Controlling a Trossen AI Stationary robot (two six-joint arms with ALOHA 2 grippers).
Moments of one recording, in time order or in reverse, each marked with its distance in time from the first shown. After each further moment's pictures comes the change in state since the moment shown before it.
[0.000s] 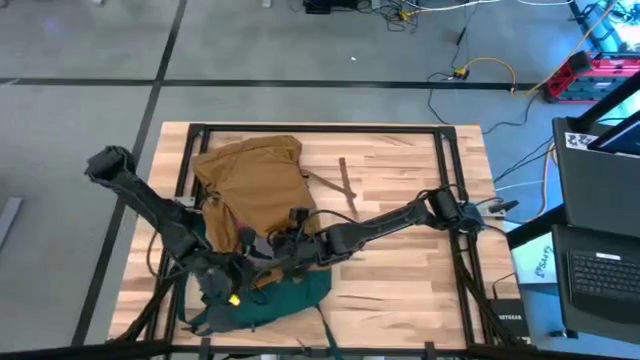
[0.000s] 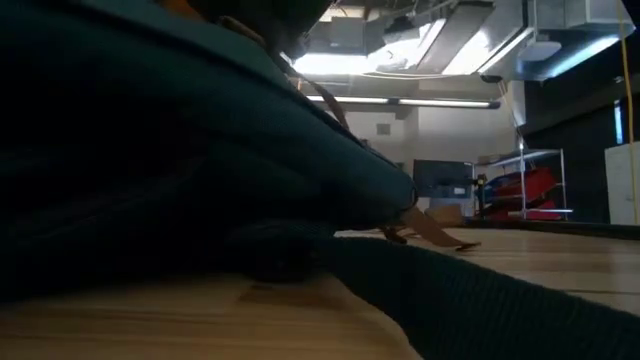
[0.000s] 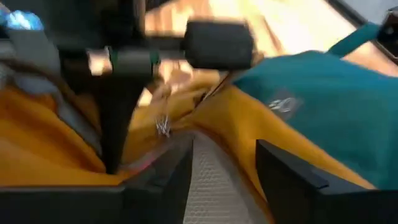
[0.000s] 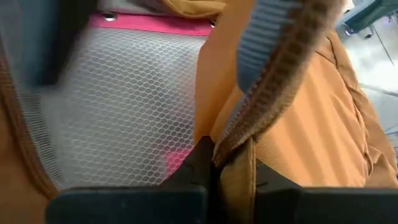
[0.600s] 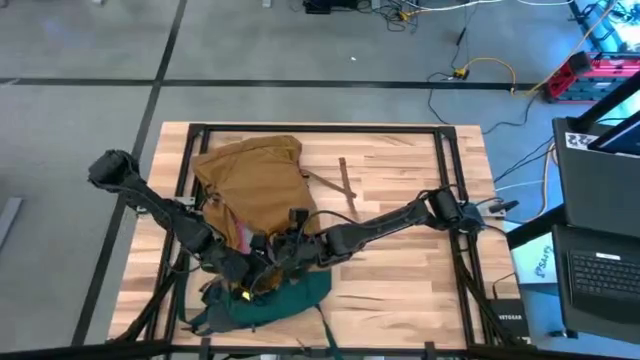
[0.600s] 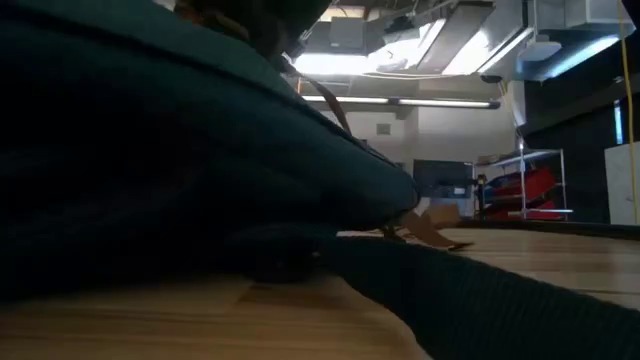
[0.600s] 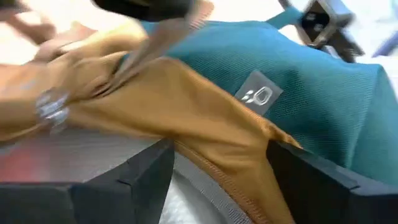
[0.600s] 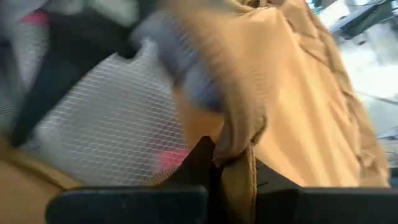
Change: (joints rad) left arm 0.108 0.094 0.000 0.069 0.490 -0.079; right arm 0.003 0.000 0.000 0.004 0.049 -0.036
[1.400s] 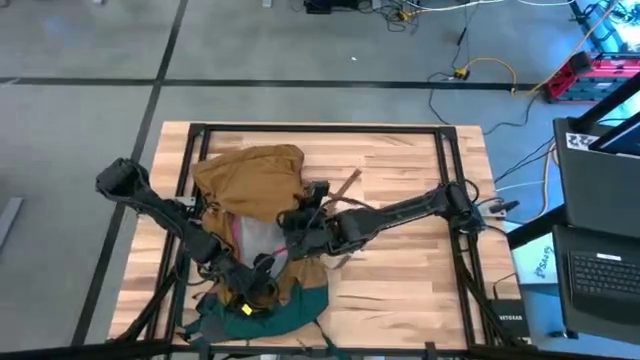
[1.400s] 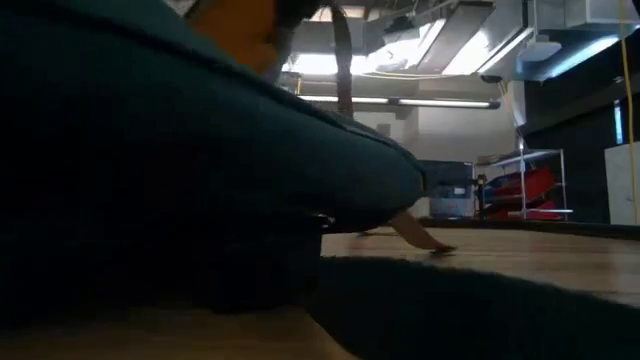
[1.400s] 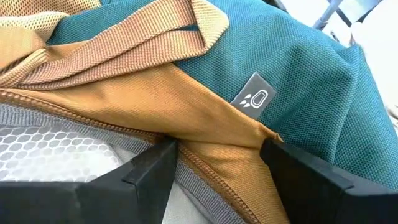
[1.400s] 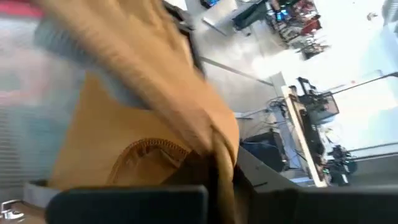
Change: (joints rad) left arm -0.035 0.150 0.004 0.044 0.225 -0.048; right arm -0.014 -0.153 0.143 -0.325 0.427 -0.053
